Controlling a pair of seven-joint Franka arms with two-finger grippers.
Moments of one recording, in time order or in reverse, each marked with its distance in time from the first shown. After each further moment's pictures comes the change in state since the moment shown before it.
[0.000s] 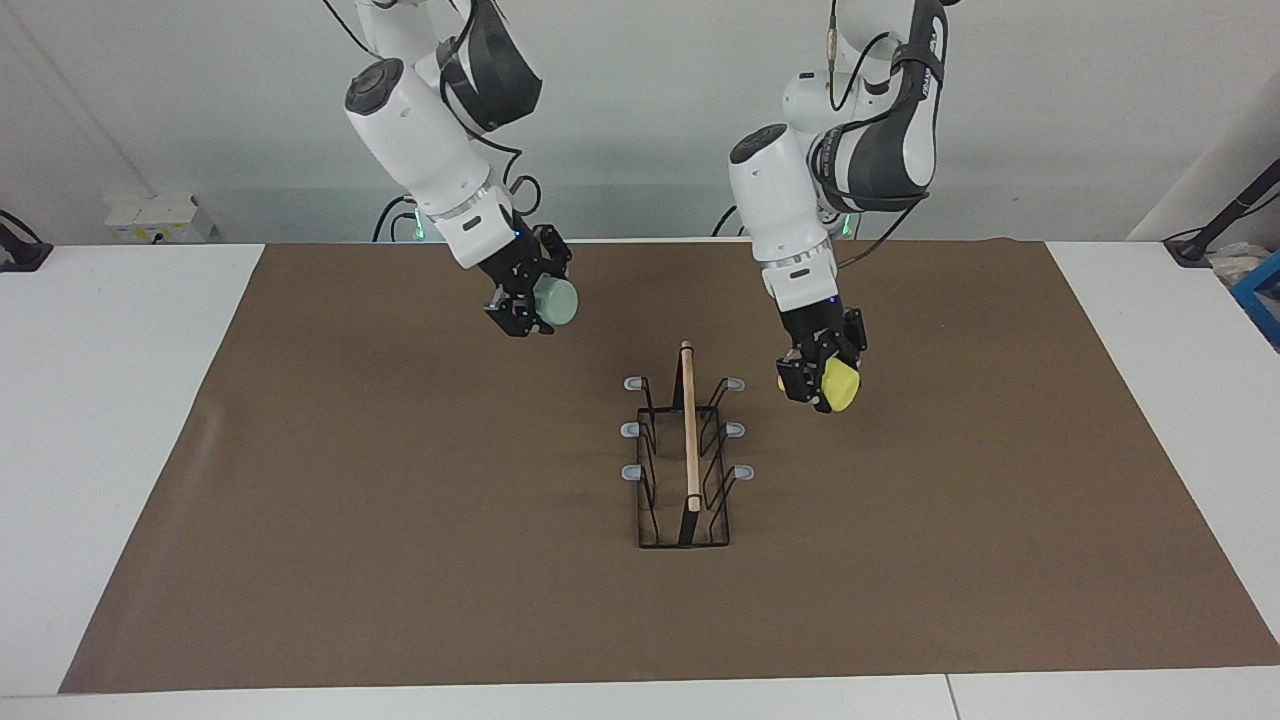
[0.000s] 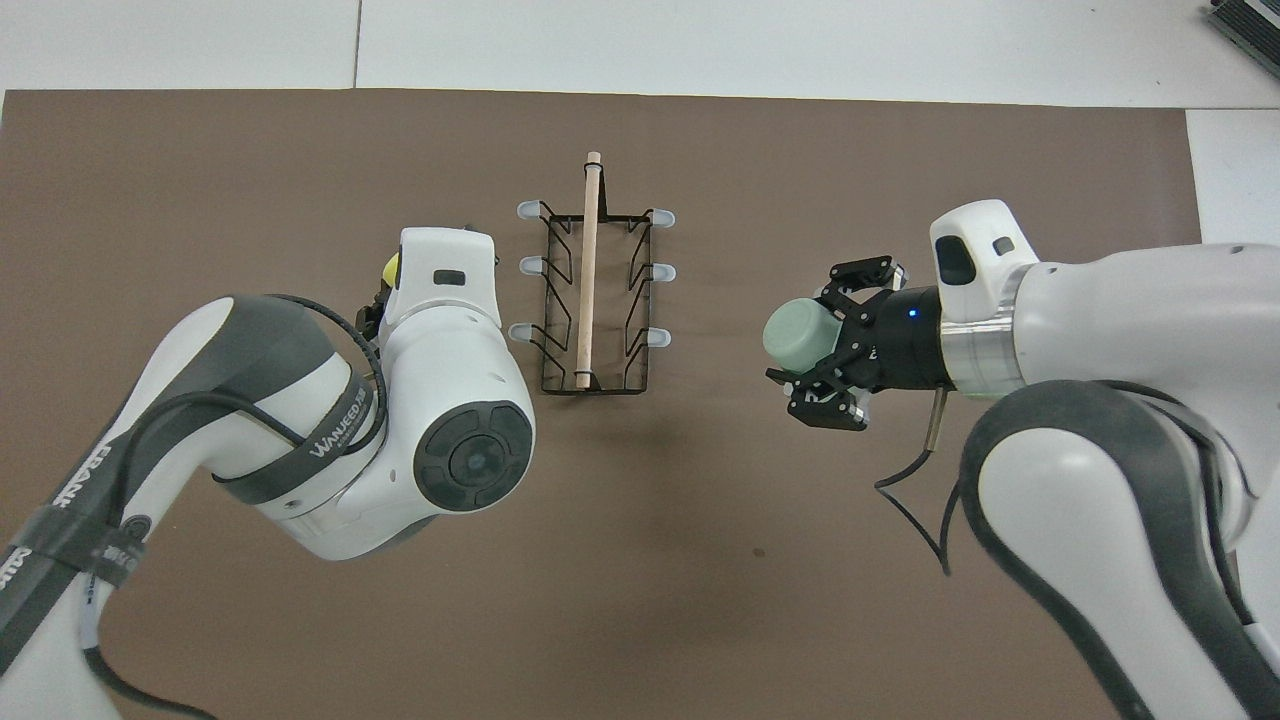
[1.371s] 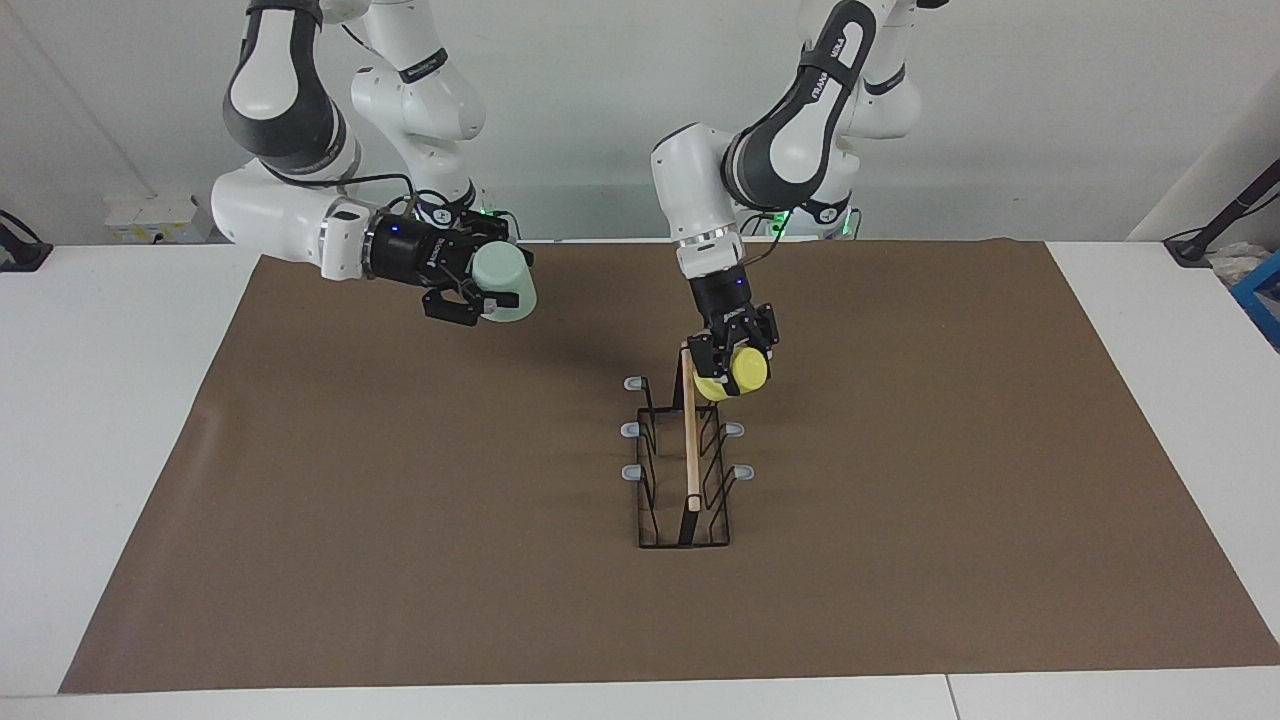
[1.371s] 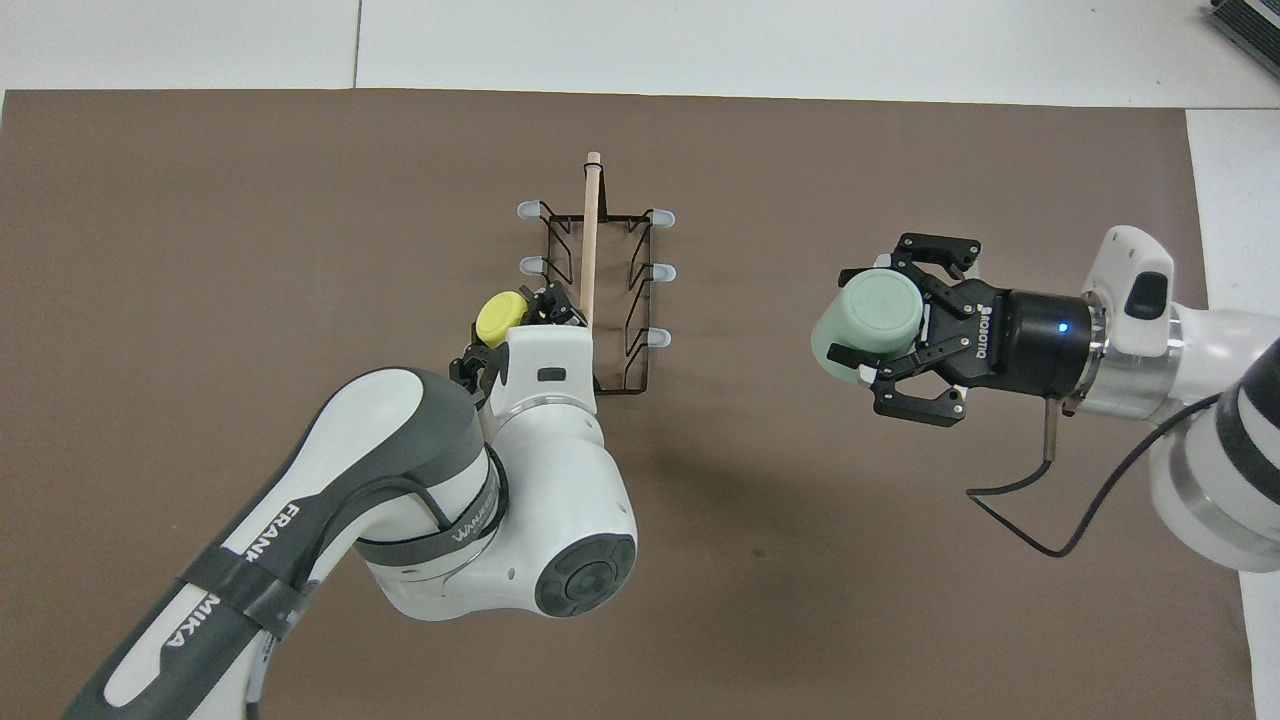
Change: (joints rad) left arm 0.000 0.012 -0.147 -0.085 0.196 0.039 -0.345; right arm -0.217 -0.026 0.002 -0.206 0.898 -0.274 -0.762
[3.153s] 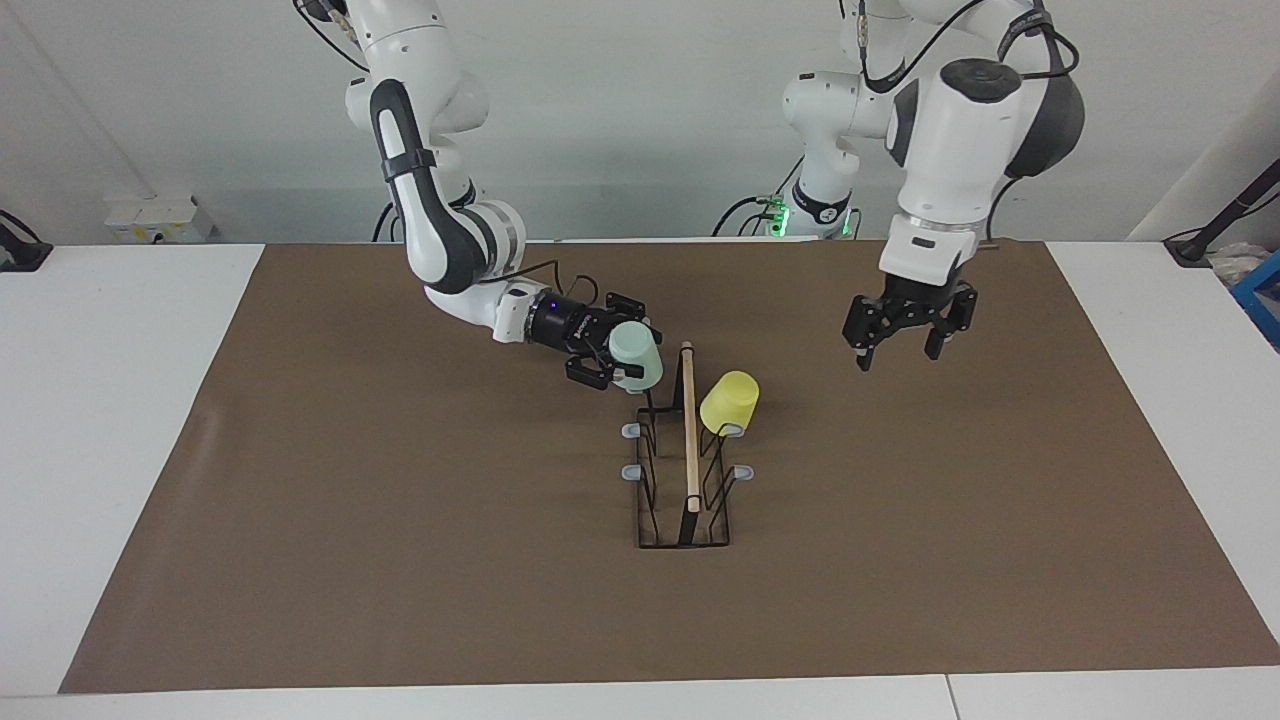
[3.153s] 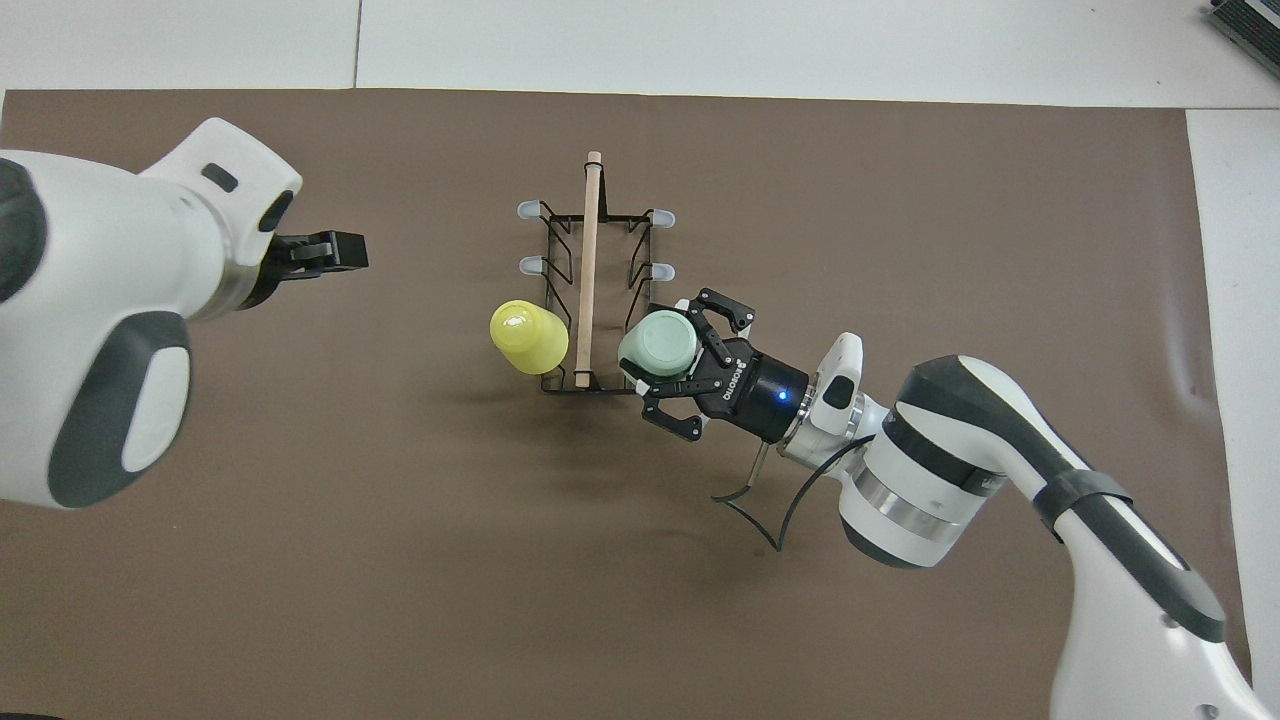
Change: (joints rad) left arm 0.028 -0.090 0.442 0.271 -1.017 -0.304 1.802; right arm 0.387 0.286 -0.003 -0.035 0.658 0.290 -0.631
